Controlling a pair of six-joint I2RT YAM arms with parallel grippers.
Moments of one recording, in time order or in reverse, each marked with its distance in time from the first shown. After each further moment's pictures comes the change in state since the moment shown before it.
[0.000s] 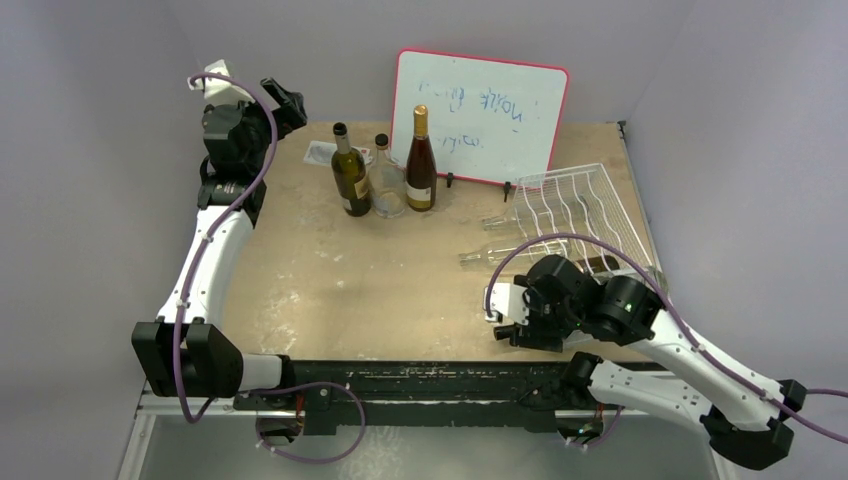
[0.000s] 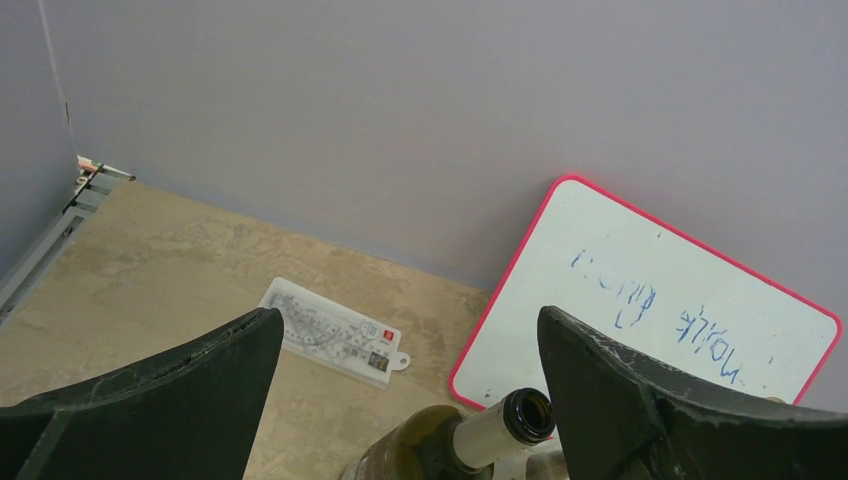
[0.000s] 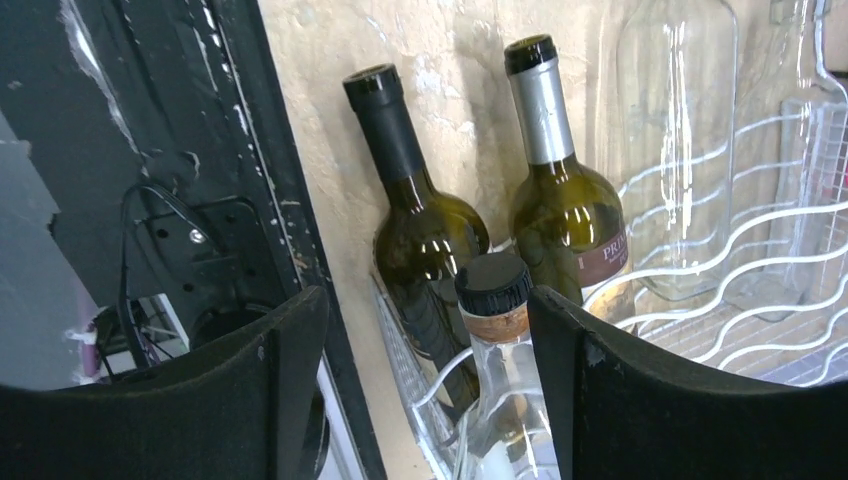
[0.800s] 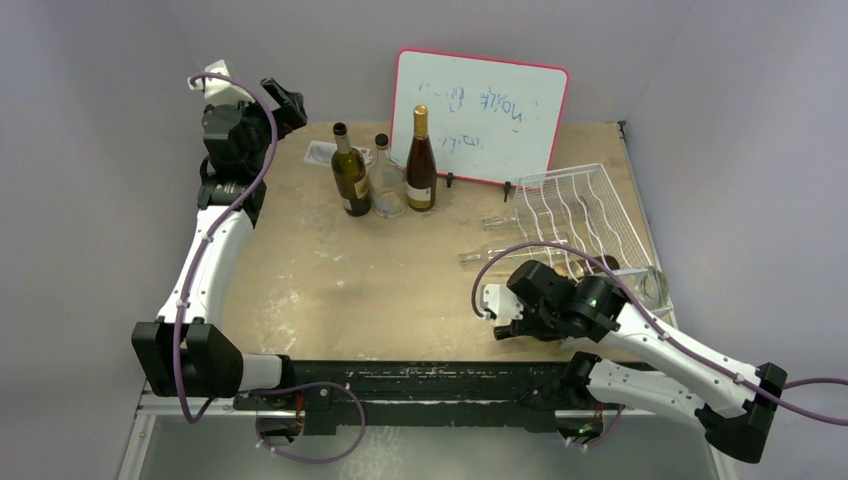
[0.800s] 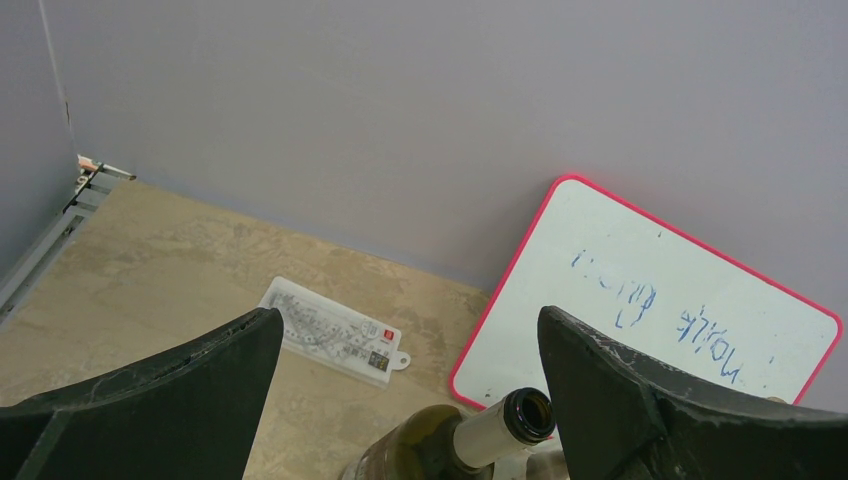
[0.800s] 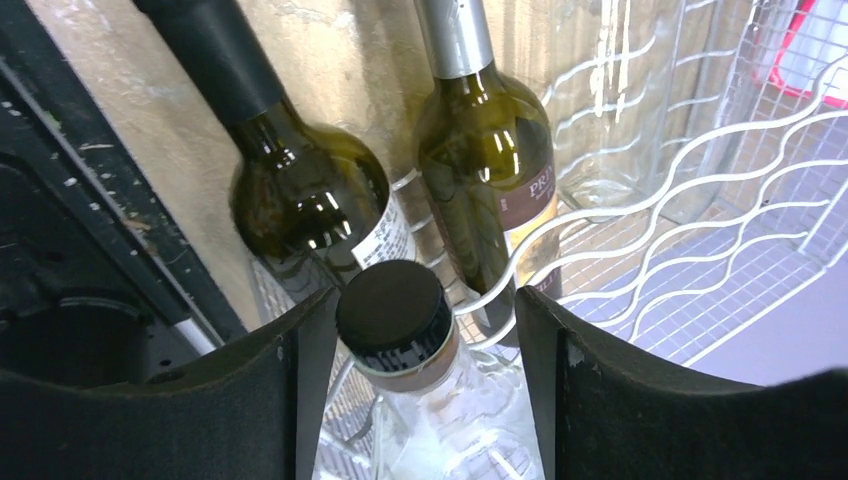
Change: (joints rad) left arm 0.000 0.000 0.000 -0.001 -0.001 0.000; right arm -0.002 0.069 -0.151 0.090 0.323 -0.086
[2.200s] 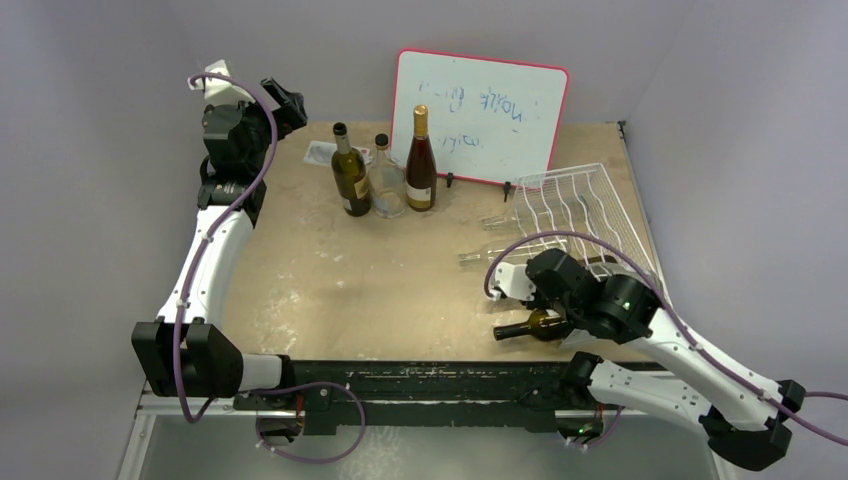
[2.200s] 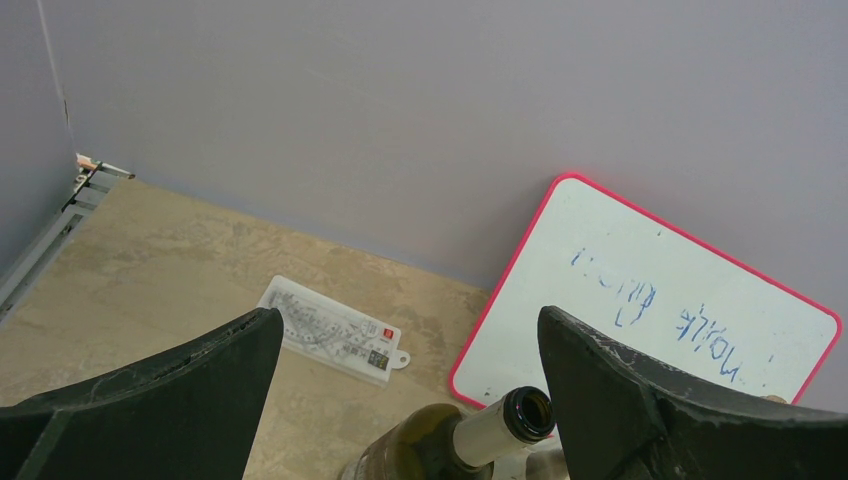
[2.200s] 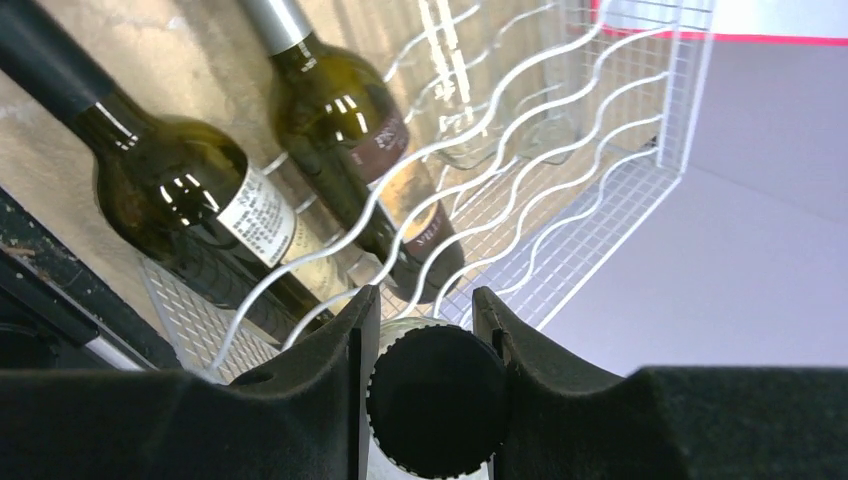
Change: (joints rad) left arm 0.000 0.000 0.000 -0.002 0.002 -0.001; right arm -0.005 -0.059 0.104 0.017 0.163 -0.041
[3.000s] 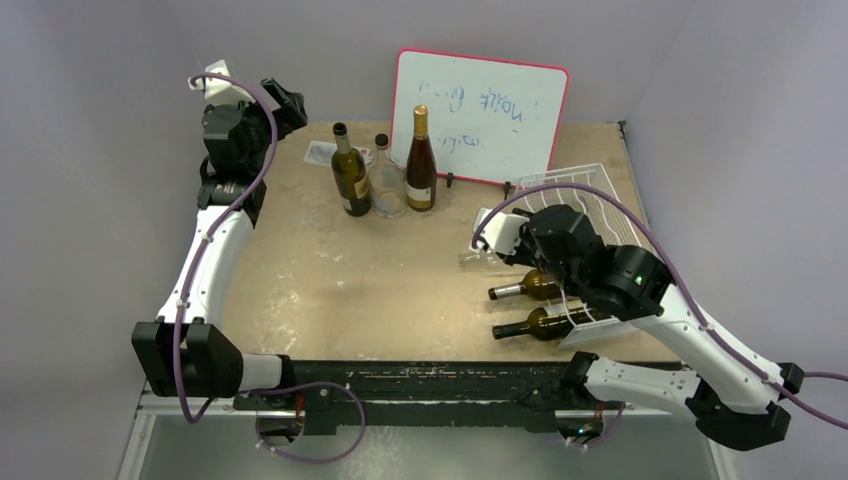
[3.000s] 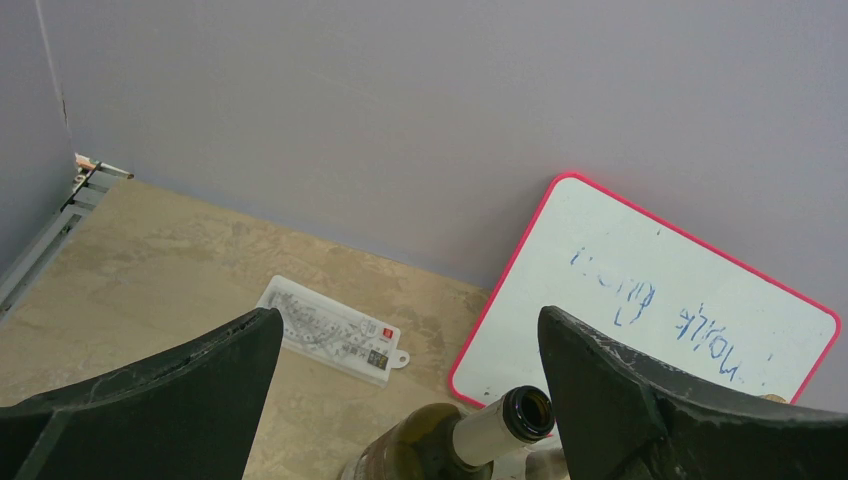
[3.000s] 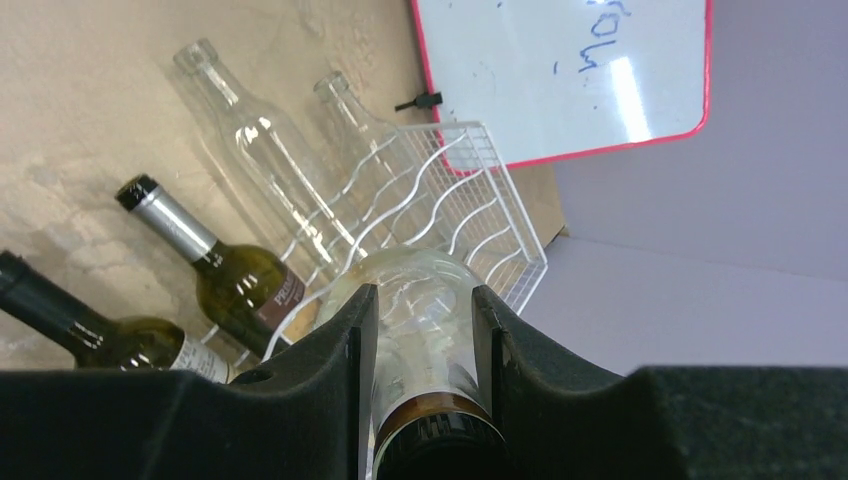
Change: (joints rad) left arm 0.000 0.000 0.000 0.000 0.003 0.000; right arm 0.004 0.158 0.350 0.173 -0.016 0.000
